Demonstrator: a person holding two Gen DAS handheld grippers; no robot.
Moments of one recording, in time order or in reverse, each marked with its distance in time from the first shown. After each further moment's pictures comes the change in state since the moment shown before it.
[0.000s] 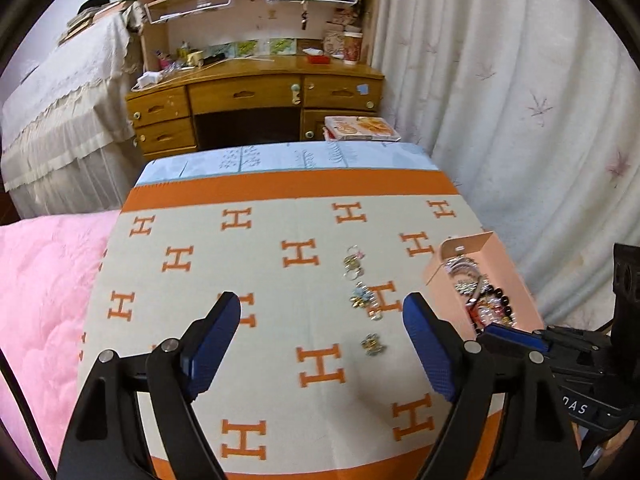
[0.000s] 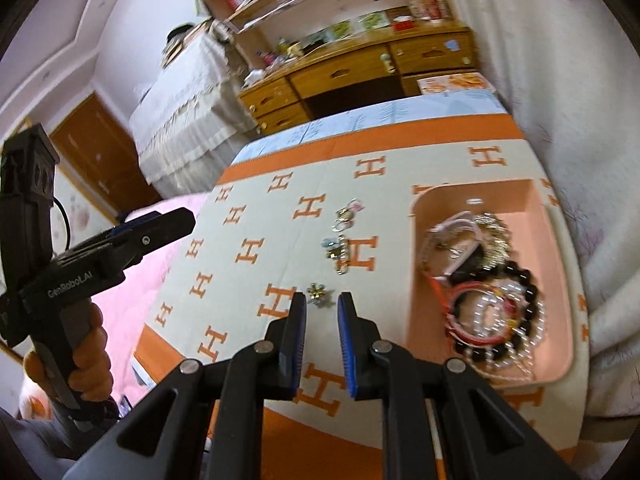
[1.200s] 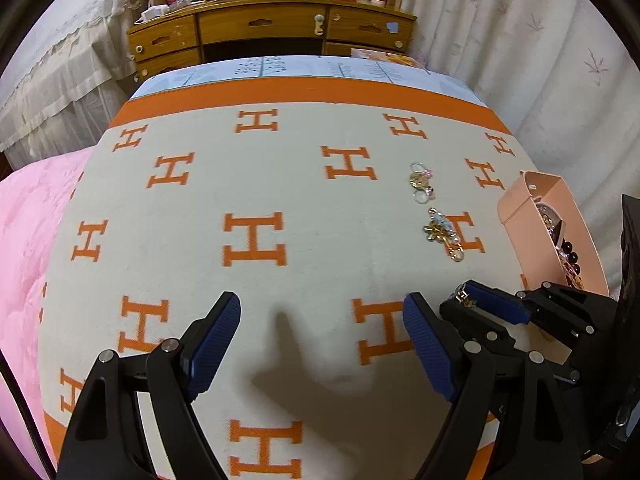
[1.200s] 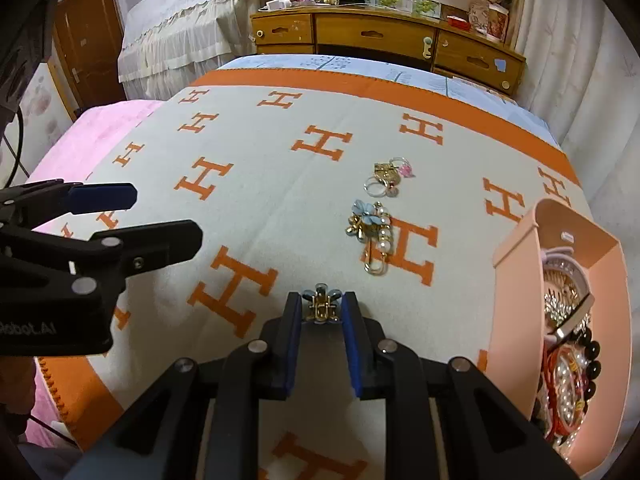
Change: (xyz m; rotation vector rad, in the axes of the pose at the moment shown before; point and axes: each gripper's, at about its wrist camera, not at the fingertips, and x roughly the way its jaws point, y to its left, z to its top) left arm 0.097 0.043 -0.045 -0.047 0.197 -0.005; right arm 0.121 0.039 -0.014 -0.277 0.134 -0.223
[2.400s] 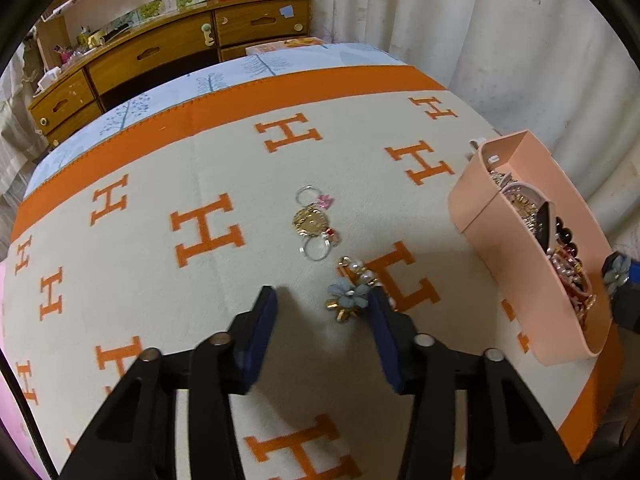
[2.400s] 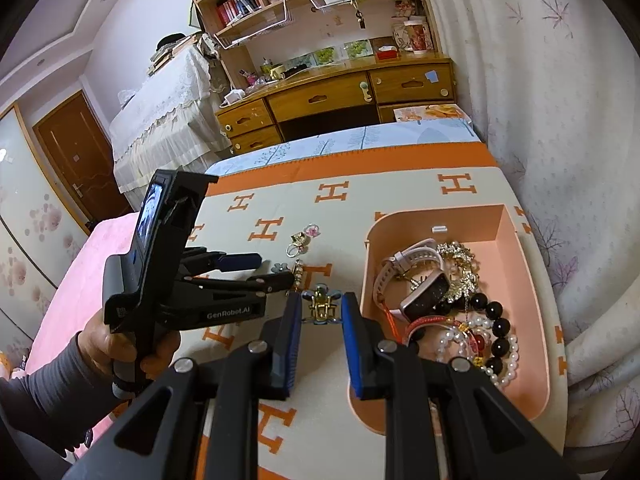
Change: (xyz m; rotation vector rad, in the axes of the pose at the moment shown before) left arm 0.065 -0.078 0.044 0.306 0.021 -0.144; right arm -0.098 -0.087 -0.025 0.274 -0.240 0.084
